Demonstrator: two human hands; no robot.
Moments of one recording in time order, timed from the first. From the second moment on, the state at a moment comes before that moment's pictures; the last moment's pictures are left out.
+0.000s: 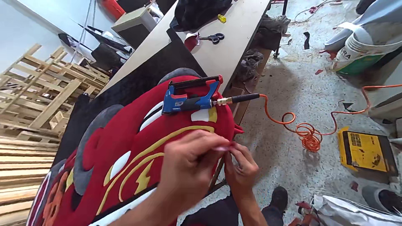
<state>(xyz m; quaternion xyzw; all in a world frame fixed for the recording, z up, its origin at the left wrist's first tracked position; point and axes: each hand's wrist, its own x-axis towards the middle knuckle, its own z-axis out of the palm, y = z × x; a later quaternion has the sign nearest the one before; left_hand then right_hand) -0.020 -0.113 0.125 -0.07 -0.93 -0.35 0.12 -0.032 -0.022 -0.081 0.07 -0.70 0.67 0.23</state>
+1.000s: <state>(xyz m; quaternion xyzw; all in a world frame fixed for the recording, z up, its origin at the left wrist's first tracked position) 0.023 -0.035 -0.108 0.01 -0.97 -0.04 0.23 -0.081 0.042 -0.089 0.28 -0.81 0.51 0.09</state>
